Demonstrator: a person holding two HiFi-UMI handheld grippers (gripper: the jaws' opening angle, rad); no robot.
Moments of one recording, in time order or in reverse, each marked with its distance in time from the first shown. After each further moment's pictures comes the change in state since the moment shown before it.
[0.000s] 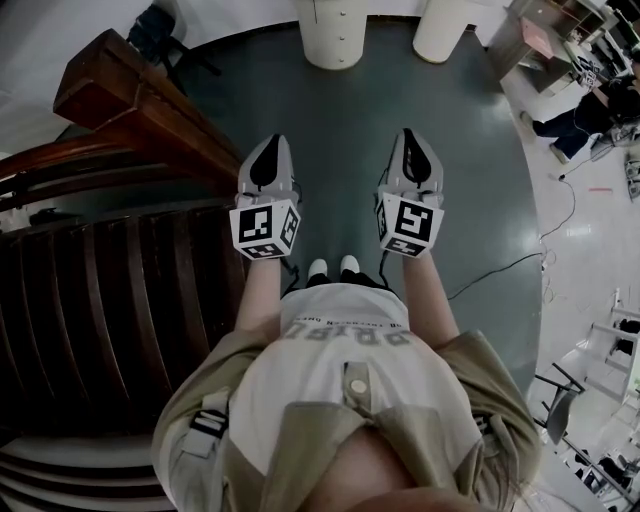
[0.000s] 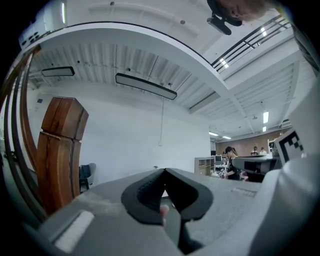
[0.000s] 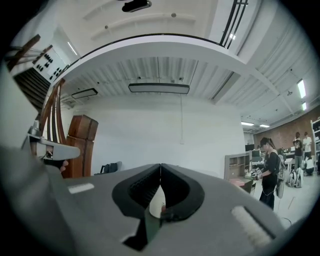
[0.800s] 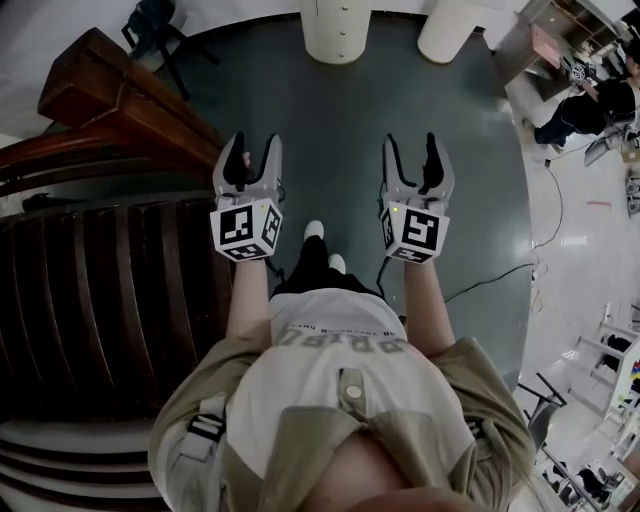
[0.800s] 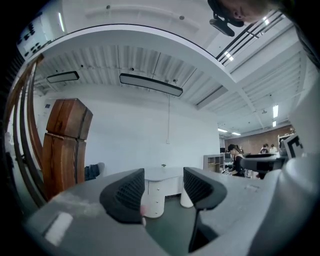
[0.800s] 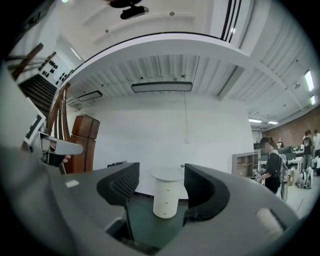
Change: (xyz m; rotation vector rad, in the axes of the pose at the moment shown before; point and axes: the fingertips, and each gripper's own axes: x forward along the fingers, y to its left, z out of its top) left arm 0.023 0.006 -0.006 0.005 0.025 0.109; right arm 0.024 -0.041 -0.014 0.002 0.008 0.090
